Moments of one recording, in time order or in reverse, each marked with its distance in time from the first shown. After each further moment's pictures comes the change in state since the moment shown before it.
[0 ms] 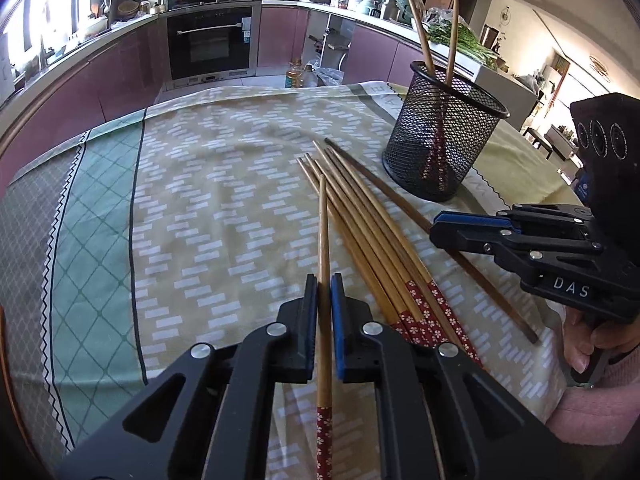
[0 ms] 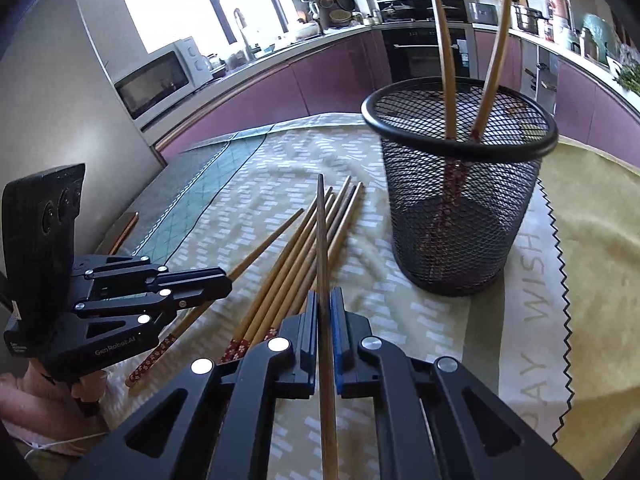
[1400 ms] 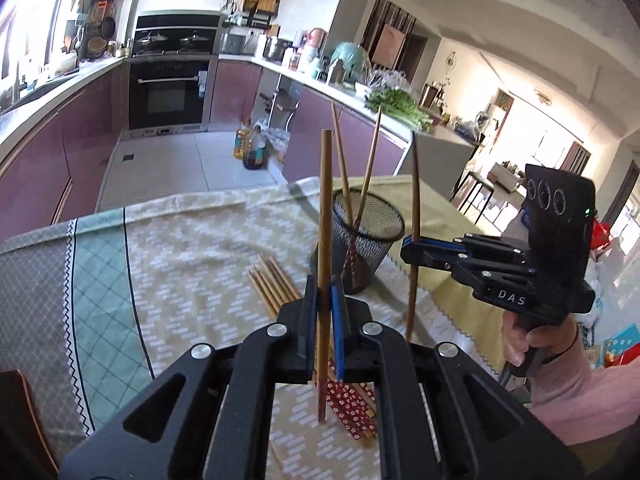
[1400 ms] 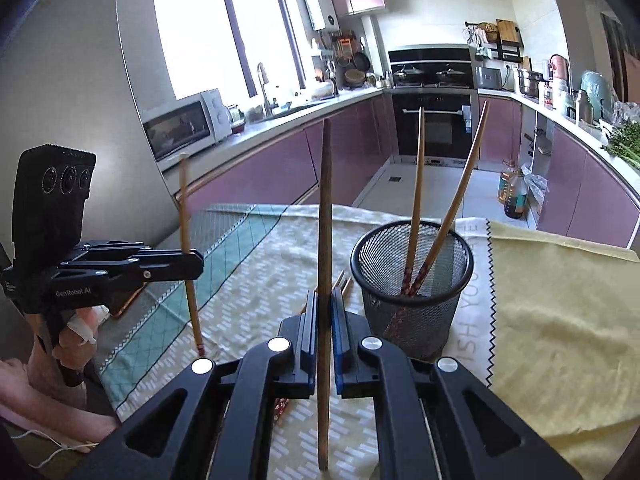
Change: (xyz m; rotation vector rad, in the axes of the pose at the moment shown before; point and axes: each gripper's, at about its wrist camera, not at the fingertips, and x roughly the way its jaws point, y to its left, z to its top) left arm -0.099 -0.006 0.057 0.030 -0.223 -0.212; right arm -0.087 -0.005 0.027 -0.073 -0.250 -0.005
